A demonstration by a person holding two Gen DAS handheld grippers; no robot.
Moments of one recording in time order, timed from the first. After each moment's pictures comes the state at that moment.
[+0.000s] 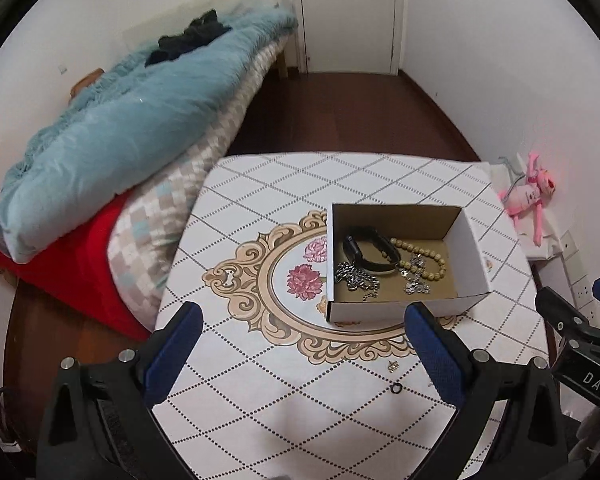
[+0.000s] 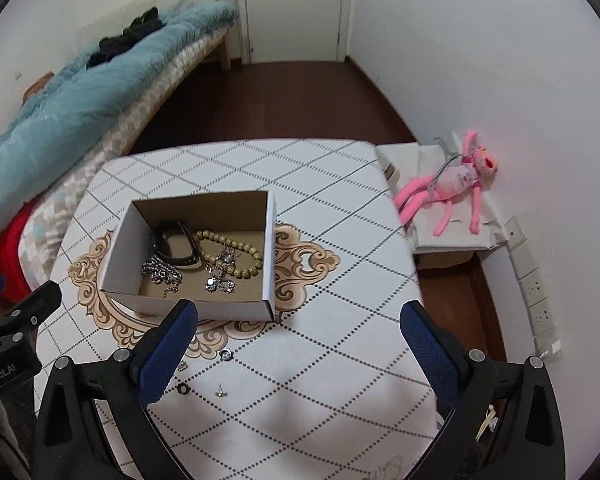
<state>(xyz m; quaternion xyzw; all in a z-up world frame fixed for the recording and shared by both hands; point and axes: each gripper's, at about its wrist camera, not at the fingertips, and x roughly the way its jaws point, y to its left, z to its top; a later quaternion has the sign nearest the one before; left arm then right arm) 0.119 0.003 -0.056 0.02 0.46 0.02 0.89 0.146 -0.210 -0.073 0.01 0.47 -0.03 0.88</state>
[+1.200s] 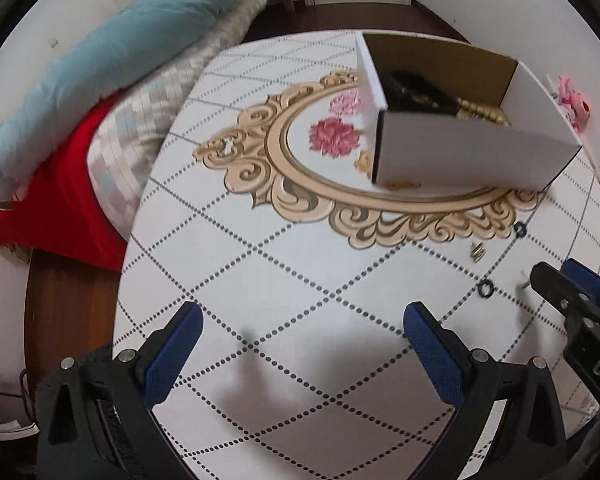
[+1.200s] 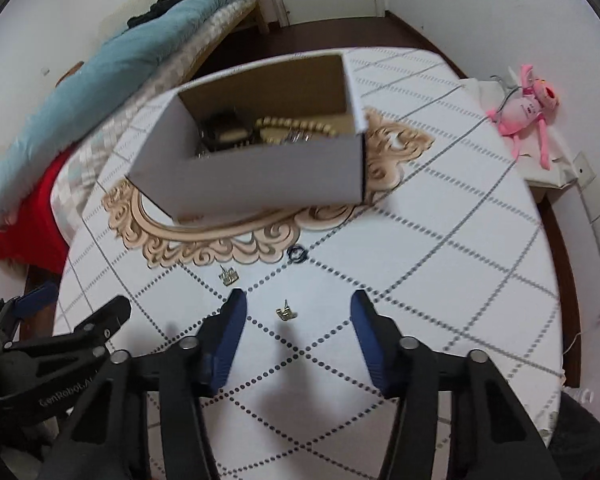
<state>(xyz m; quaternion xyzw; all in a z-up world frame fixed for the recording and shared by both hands) 0.091 0.020 -0.184 0.06 0.57 0.05 0.82 0.112 -0.170 -0.199 0.07 0.54 0.06 0.84</state>
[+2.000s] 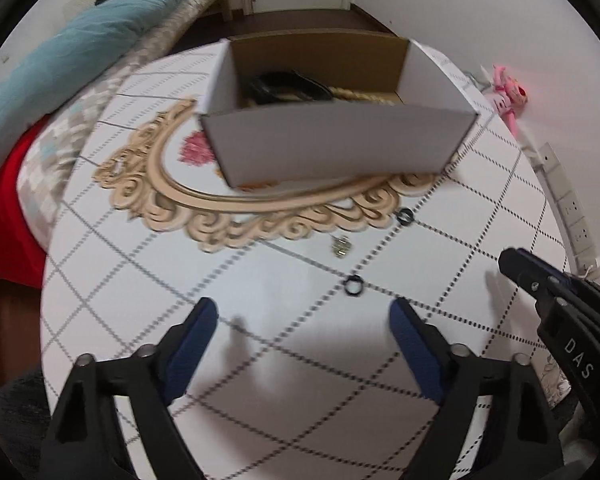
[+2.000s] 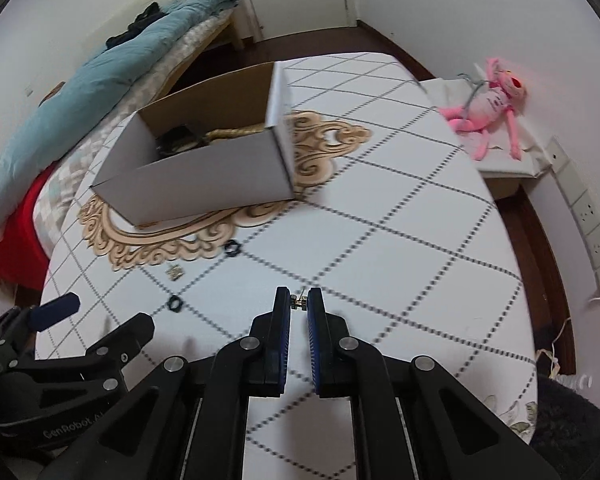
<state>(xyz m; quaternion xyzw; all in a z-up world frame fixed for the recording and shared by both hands) 0.087 -0.054 -0.187 0.04 0.56 -0.07 0.82 0.092 -0.224 -0.192 0.09 0.51 0.01 0.86</state>
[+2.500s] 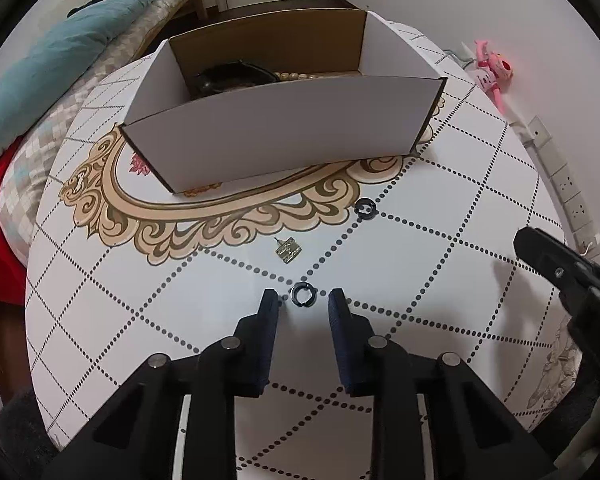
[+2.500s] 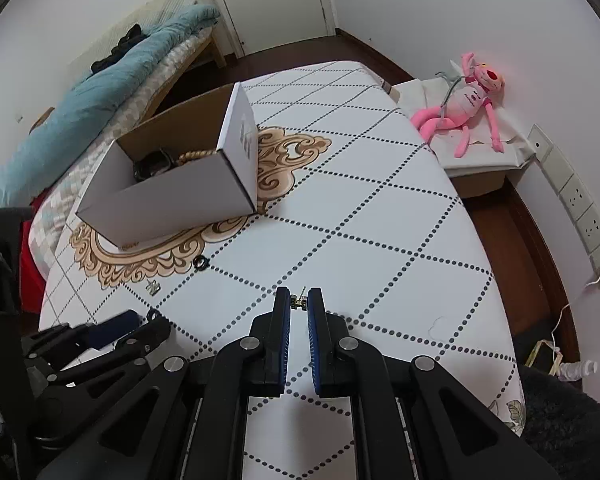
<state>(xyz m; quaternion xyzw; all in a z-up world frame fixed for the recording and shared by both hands) 0.095 -0.082 -0.198 0.07 0.57 -0.10 0.81 0.084 -0.251 -0.187 0.12 0.49 -0.01 0.86</state>
